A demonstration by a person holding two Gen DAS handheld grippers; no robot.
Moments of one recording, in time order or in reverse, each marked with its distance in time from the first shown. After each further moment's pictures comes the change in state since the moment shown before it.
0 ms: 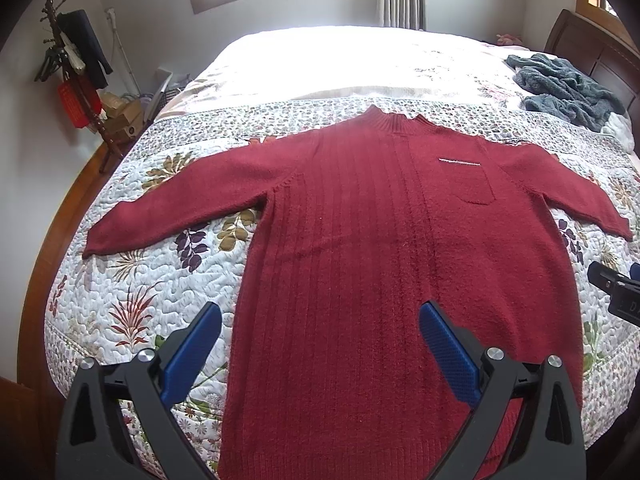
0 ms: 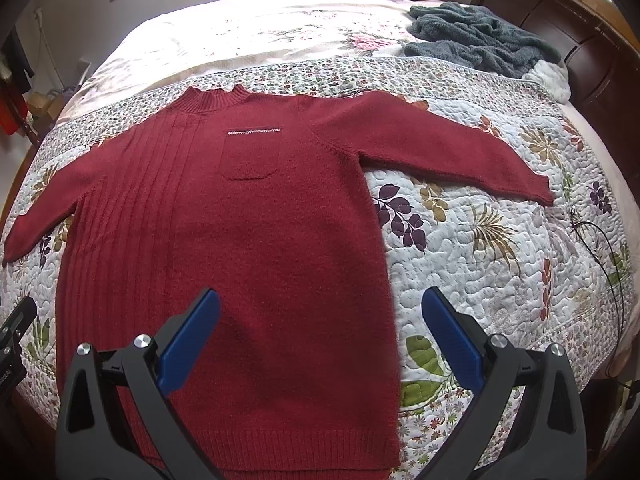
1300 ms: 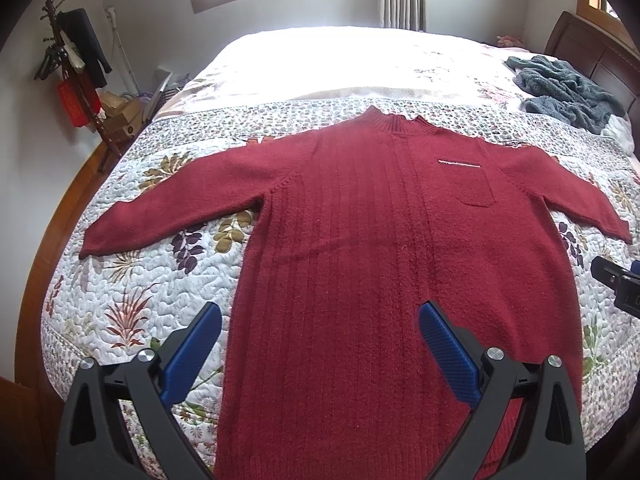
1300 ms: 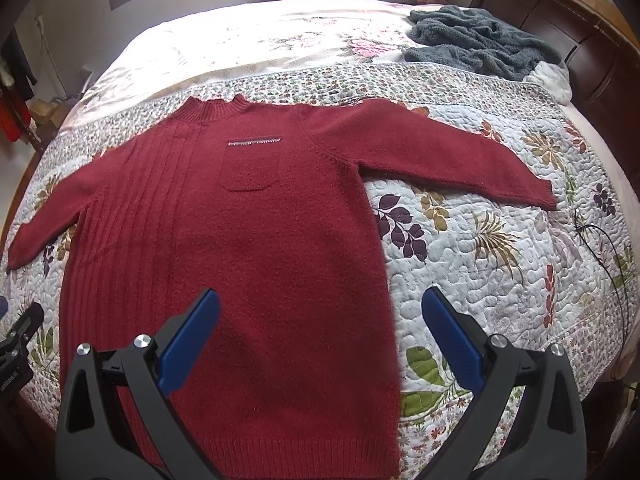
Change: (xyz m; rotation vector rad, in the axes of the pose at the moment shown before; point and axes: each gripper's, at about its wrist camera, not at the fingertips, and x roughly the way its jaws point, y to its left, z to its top) left arm 0.008 -0.002 0.004 -0.007 0.003 -0.015; right arm 0.001 -0.011 0.009 0.025 -0.030 0.036
